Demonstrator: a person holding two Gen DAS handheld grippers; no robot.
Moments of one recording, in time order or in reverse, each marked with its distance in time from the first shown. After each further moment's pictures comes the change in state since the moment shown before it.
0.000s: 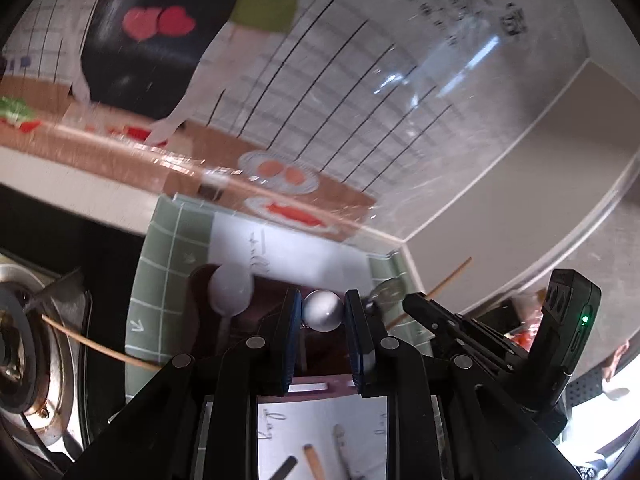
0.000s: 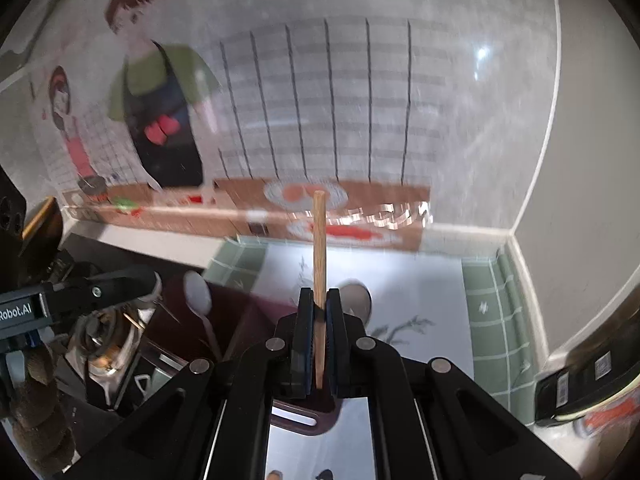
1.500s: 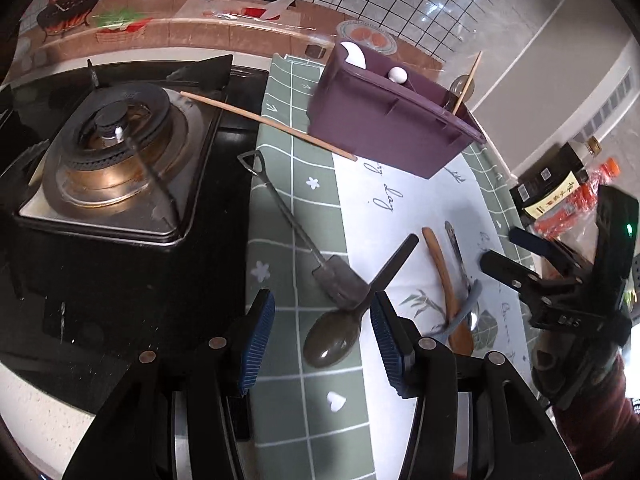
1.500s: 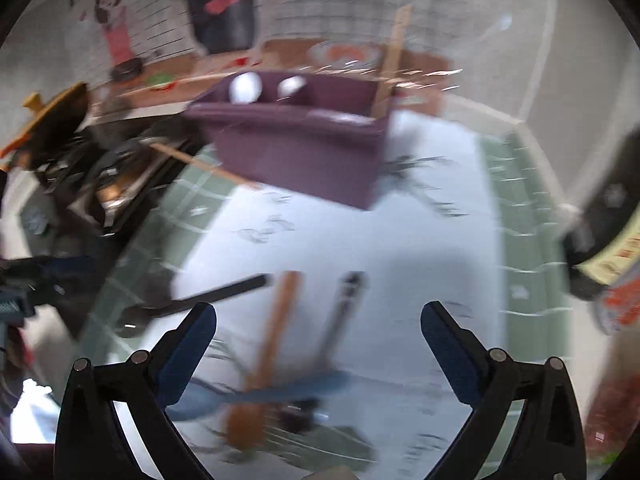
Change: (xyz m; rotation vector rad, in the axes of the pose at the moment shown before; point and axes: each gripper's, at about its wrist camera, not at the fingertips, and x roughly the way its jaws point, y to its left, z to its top) left arm -0.083 0.053 -0.193 0.070 0.190 0.258; right arm -0.039 0.034 -0.151 -0.156 0.195 0.079
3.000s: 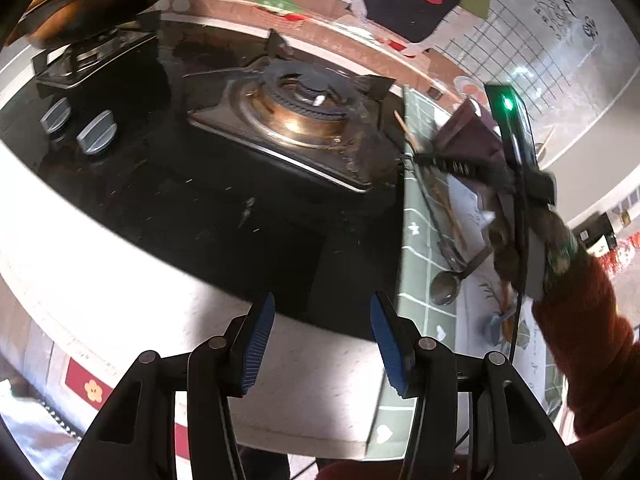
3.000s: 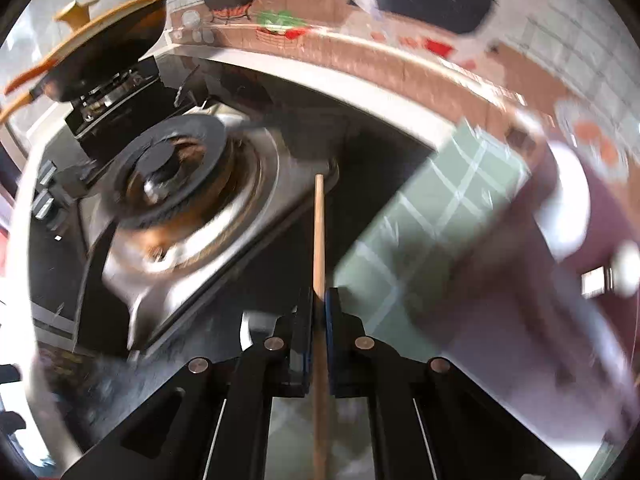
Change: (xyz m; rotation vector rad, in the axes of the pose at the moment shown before) left arm -0.084 0.084 -0.070 -0.272 -0.092 0.153; right arm 0.148 0.132 0.113 -0.288 0.121 0.147
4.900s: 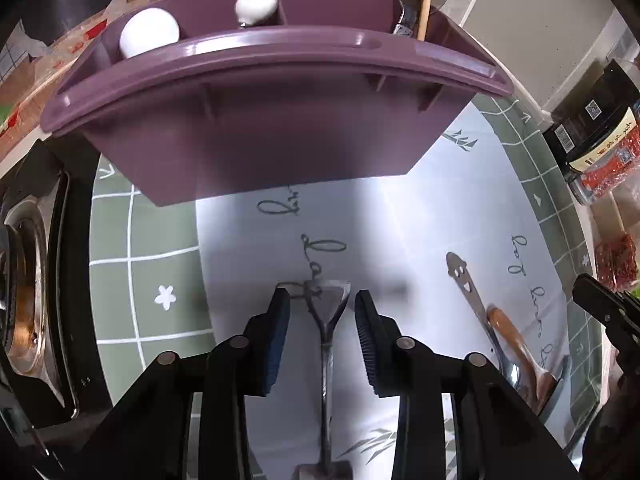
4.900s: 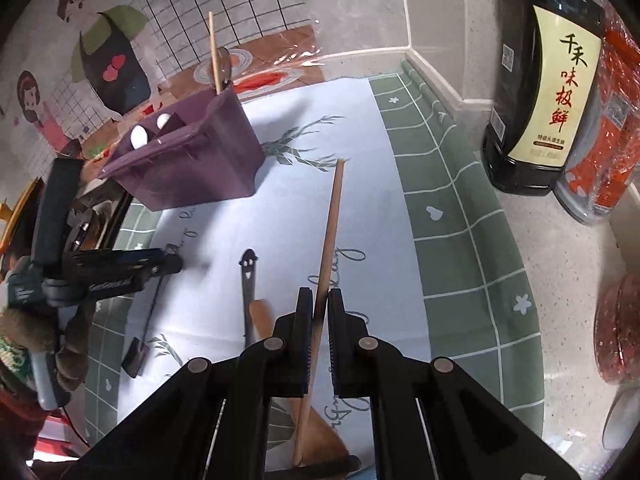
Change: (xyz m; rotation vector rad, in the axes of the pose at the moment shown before) left arm 0.206 -0.253 0.075 0.553 0.250 -0.004; right arm -0.181 -0.153 -0.228 0.668 -0.159 -0.176
